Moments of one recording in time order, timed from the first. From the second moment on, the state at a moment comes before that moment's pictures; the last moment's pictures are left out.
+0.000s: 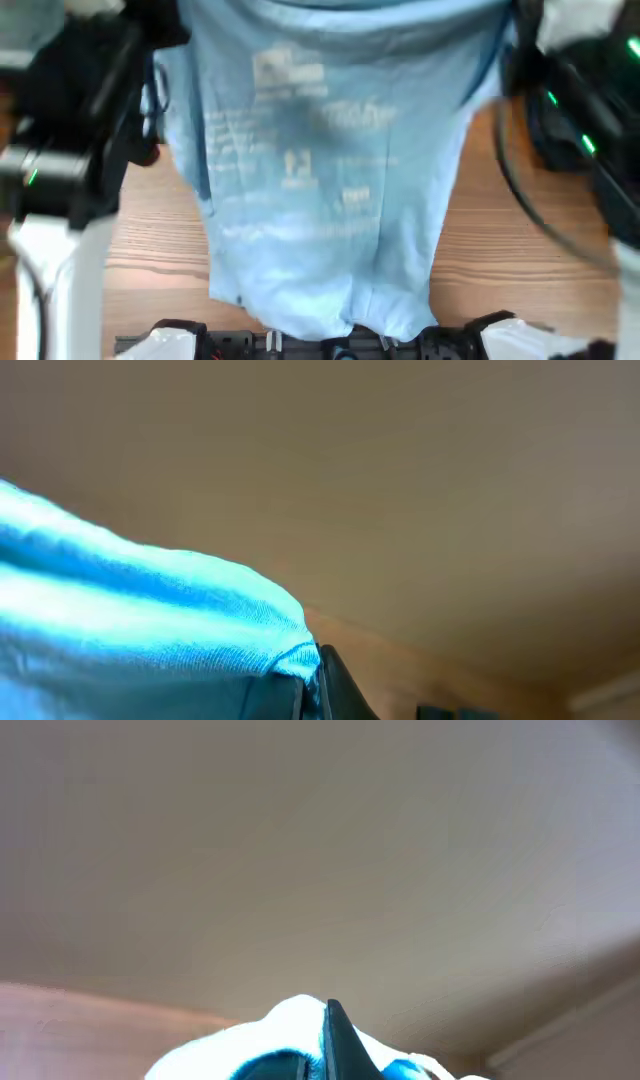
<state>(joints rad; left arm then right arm) -0.14 1.33 1.75 -0.50 0.09 -0.49 0.29 1.40 2.08 -0.99 0.14 -0.21</state>
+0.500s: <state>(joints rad) -0.14 1.85 1.75 -0.14 0.01 -0.41 0.06 1.94 2.08 -0.70 -0.05 -0.18</state>
